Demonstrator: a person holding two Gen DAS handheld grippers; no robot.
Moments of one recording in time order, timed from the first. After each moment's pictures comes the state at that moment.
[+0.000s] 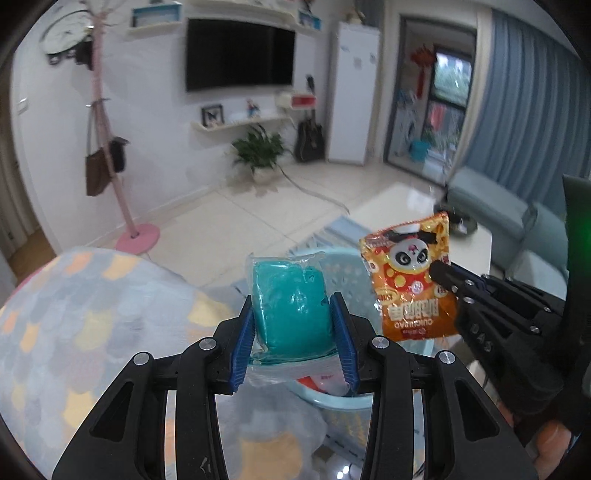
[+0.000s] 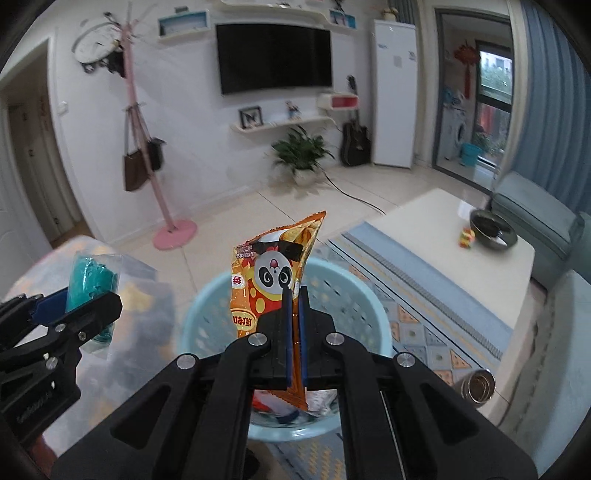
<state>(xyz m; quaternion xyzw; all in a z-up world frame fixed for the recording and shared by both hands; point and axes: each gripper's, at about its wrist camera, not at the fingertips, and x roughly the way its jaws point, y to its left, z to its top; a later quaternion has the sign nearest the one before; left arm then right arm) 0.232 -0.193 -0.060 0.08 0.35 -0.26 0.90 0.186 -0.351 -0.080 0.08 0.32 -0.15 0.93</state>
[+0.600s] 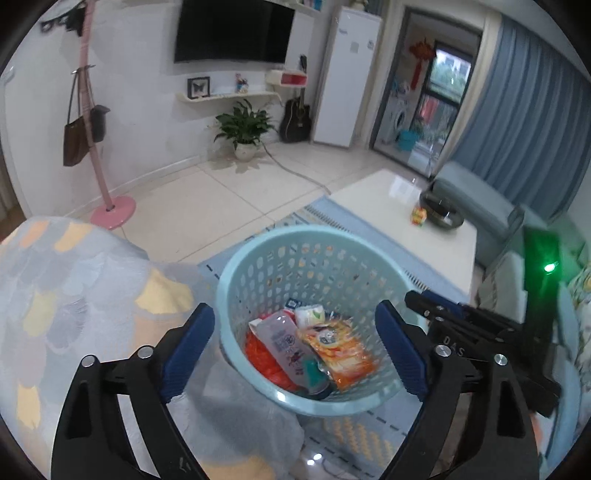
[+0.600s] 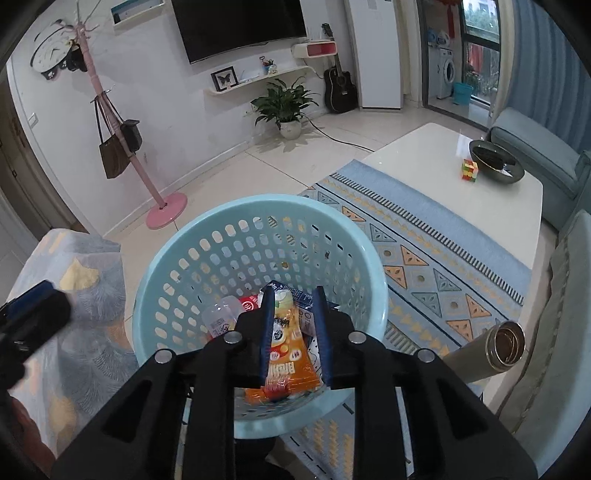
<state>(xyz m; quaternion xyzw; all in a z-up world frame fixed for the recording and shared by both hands) 0.252 -0.191 -0.078 0.02 0.38 -0.29 0.88 0.201 -0.402 -0.141 0.16 0.39 -0.14 0.89</state>
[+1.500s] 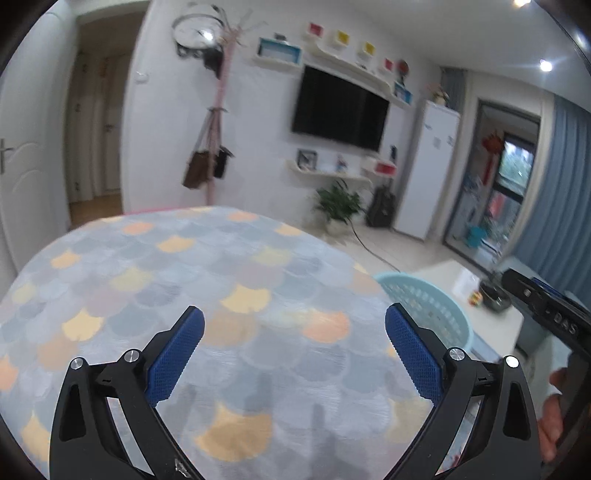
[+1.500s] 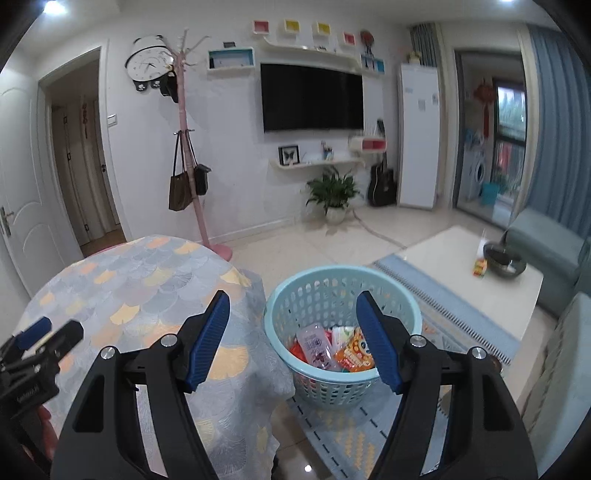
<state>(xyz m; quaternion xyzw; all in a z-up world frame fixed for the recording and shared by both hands) 0.103 0.008 -0.052 -0.06 0.24 -0.11 0.96 0.072 -0.227 -0.037 0.04 0.23 -0.10 0.97</state>
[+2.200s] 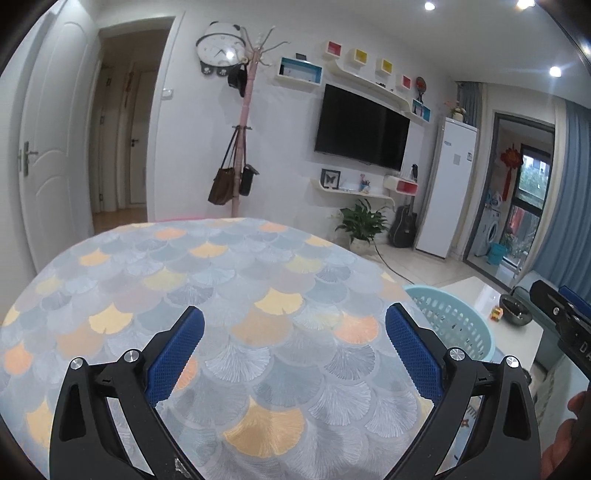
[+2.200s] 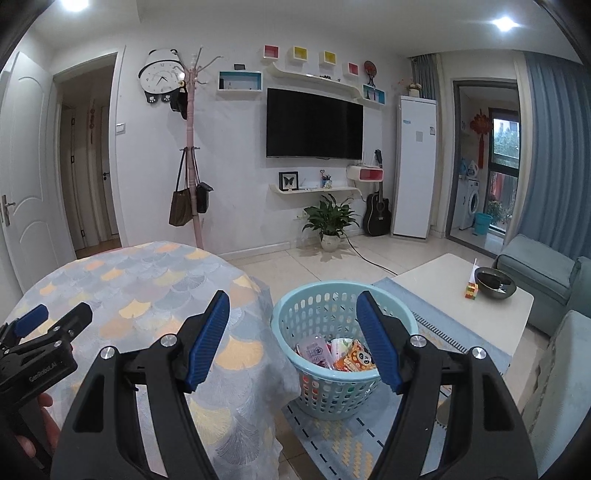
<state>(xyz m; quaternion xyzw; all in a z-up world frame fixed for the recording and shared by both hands) 0.086 0.022 -0.058 -0.06 0.21 -0.07 0.97 0.042 -0.199 -0.047 0.02 0.18 -0.11 0.98</state>
